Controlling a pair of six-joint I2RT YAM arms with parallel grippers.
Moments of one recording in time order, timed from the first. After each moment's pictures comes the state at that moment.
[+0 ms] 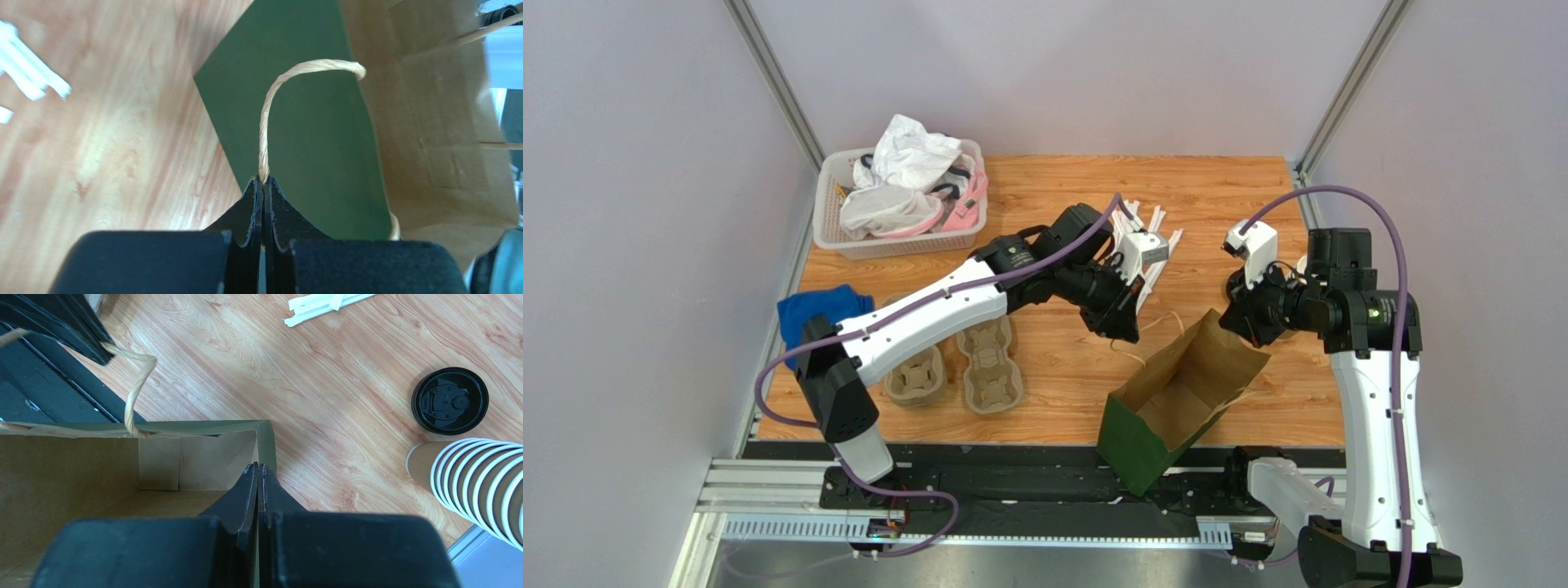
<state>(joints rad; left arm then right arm) -0.97 1.70 1.66 -0.67 0.52 -0.14 -0.02 0.99 1.35 -1.31 -0.53 -0.54</state>
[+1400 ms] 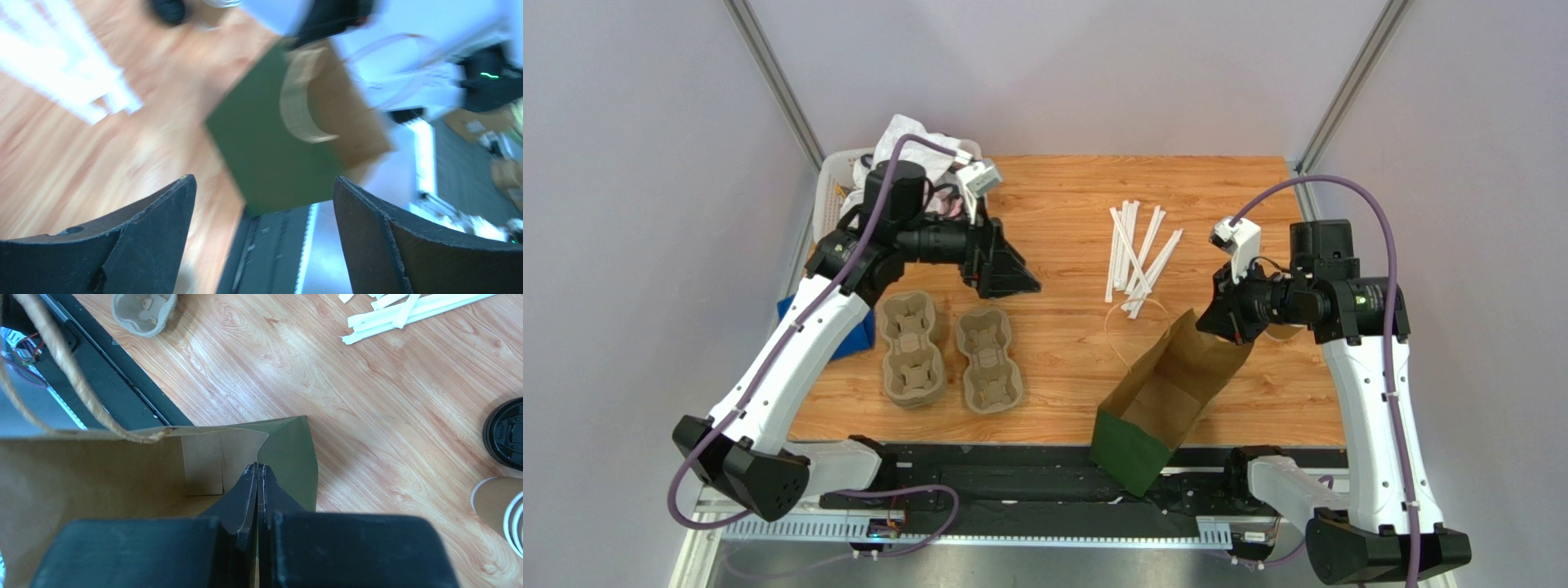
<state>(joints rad) -0.51 1.26 1.44 -0.59 0.90 -0.20 0.06 1.03 1.35 -1.30 -0.64 -0.43</state>
